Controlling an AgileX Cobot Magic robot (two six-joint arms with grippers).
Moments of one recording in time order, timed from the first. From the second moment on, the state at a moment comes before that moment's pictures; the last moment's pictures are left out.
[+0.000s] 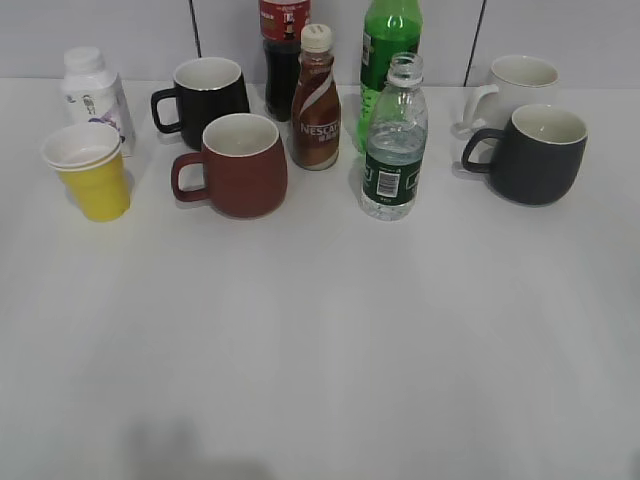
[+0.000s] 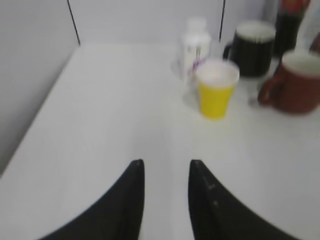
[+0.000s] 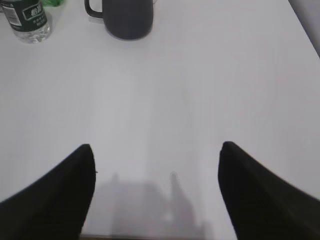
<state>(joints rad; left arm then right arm) -0.06 0.02 -0.54 0.07 0.92 -0.02 0.04 -0.01 -0.51 0.01 1.04 -0.05</state>
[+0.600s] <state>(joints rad) -0.06 0.56 -0.44 0.06 0.03 -0.02 0.13 0.42 -0.51 0.32 0.39 -0.33</state>
